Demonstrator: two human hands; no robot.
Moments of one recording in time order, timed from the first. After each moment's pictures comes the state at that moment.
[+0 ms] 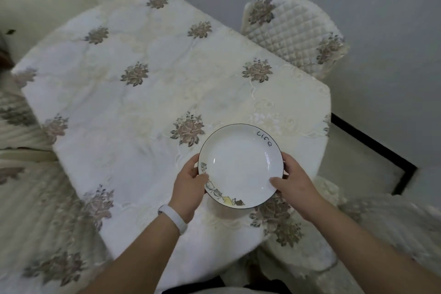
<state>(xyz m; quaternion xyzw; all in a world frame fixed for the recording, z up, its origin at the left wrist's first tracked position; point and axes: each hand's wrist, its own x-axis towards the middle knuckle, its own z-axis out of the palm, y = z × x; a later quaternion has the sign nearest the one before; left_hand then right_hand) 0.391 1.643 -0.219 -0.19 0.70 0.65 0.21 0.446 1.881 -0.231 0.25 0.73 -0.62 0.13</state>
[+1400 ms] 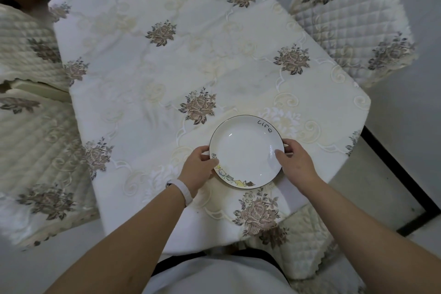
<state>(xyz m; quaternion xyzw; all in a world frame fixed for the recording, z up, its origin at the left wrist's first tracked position) 0.378 1.677 -0.280 -0.31 0.70 0.61 0.21 0.358 1.929 -0.291 0.19 0.82 -0.51 0.17</state>
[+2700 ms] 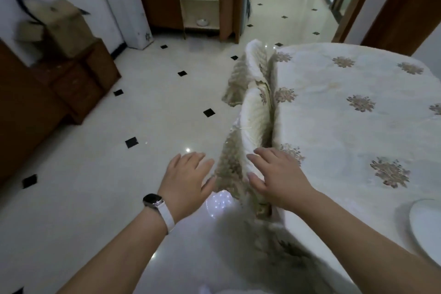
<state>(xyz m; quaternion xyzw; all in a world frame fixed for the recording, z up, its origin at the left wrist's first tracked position) 0.728 1.251 -0.142 -0.19 0.98 0.06 -0.09 0.560 1.431 -0.132 -0.52 0.85 -0.11 -0.02</state>
